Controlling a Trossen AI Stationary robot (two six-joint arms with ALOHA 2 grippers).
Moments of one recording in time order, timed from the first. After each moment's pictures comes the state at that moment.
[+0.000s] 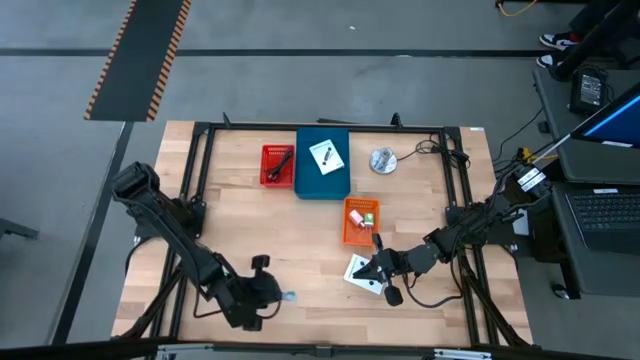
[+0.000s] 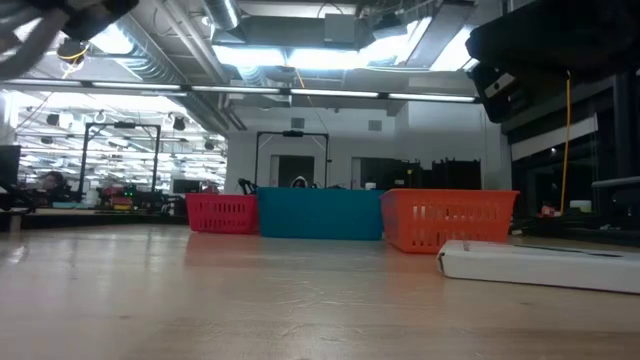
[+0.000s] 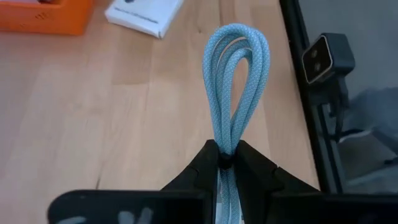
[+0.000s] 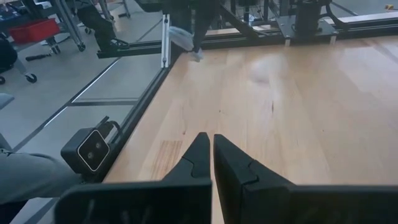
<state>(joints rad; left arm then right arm) -0.79 1.60 1.07 -0.39 -0.47 -0.66 0.59 1.55 0.50 0.80 0.35 0.26</state>
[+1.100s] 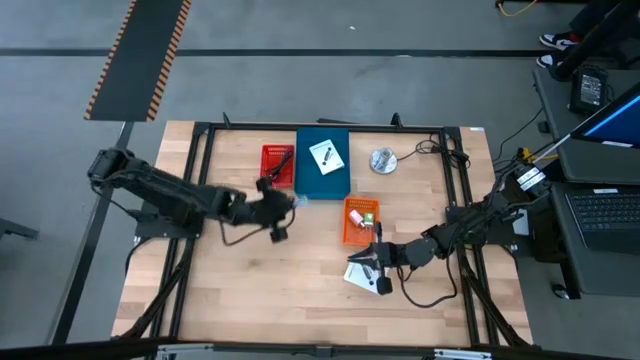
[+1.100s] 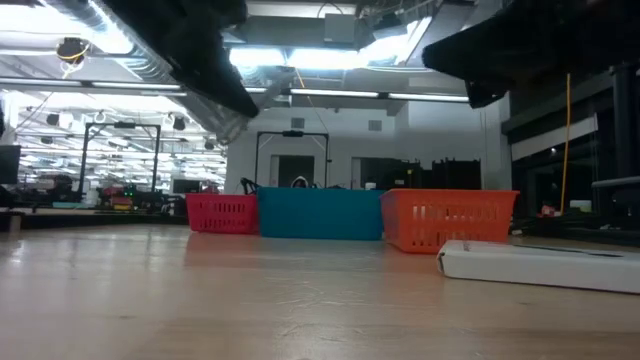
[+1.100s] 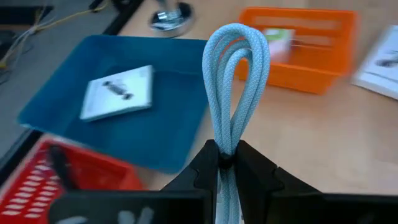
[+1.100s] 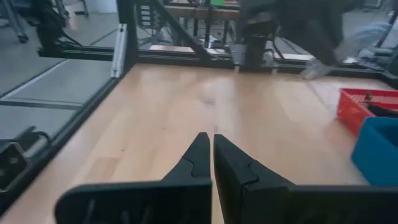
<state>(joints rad) -0.22 1.29 0.79 -0.26 -0.56 -0.26 0.54 1.55 0.50 0.85 0.48 0.07</state>
